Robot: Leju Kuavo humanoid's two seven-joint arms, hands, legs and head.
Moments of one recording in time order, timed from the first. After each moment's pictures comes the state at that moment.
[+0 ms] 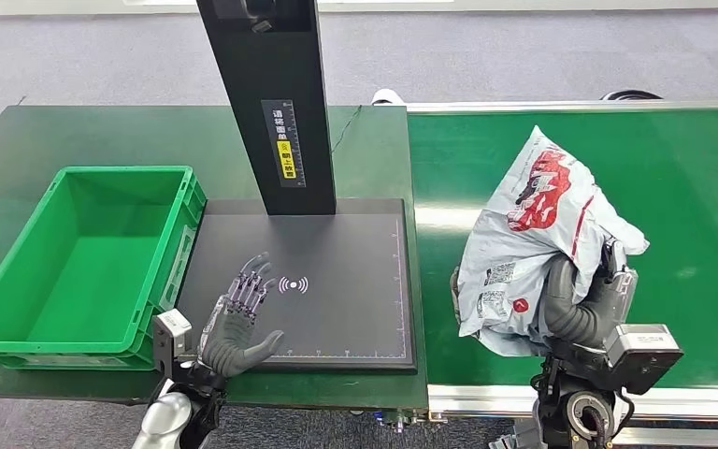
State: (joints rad) left arm -0.09 -0.13 -0.13 -1.27 -0.06 -0.39 -0.46; right arm -0.08 0.16 -0.07 -1.60 0.13 -0.07 -0.59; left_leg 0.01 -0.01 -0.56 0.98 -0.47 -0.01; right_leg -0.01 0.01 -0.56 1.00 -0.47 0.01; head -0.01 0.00
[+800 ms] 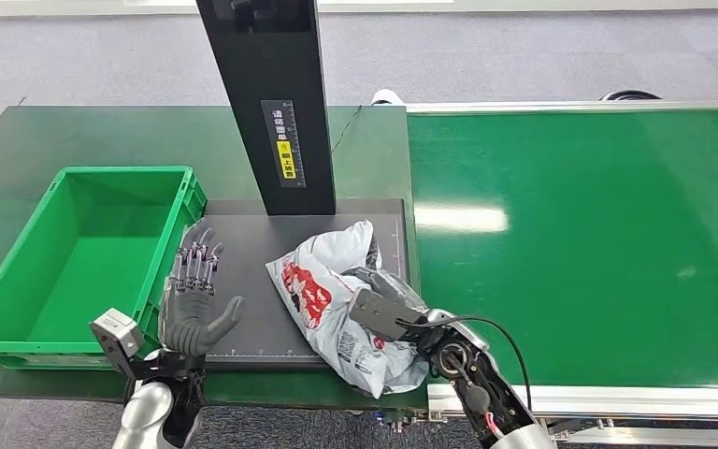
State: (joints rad) left arm -0.10 -0.13 -0.09 -1.42 -0.01 -0.21 -0.56; right arm -0.45 0.11 0.44 -0.84 0.55 0.26 -0.34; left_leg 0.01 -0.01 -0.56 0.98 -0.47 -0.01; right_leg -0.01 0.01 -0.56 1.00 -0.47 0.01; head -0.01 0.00
